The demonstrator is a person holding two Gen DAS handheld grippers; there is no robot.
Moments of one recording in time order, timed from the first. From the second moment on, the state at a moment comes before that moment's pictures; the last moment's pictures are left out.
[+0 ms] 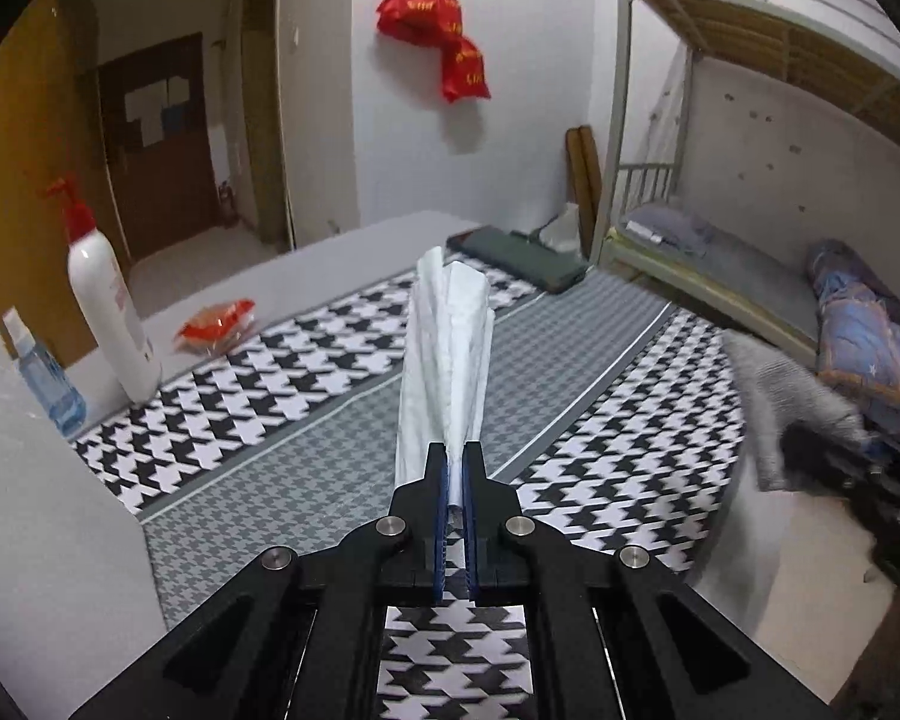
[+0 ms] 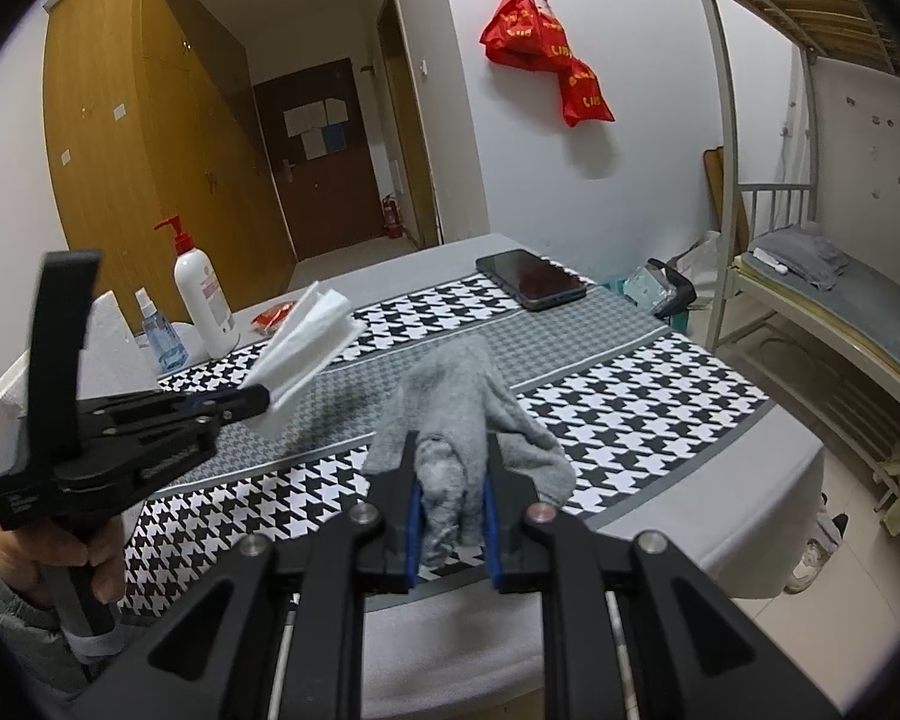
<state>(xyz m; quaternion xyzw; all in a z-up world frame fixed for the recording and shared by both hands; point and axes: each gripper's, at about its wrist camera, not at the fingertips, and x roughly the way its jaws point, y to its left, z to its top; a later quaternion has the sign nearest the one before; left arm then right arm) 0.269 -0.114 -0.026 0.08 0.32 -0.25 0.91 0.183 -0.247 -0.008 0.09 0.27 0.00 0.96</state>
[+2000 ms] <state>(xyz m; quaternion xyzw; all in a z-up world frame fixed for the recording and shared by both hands) 0.182 0.050 0.082 0.02 0.15 0.01 0.99 0.206 -0.107 0.084 0.01 0.17 0.26 0.95</state>
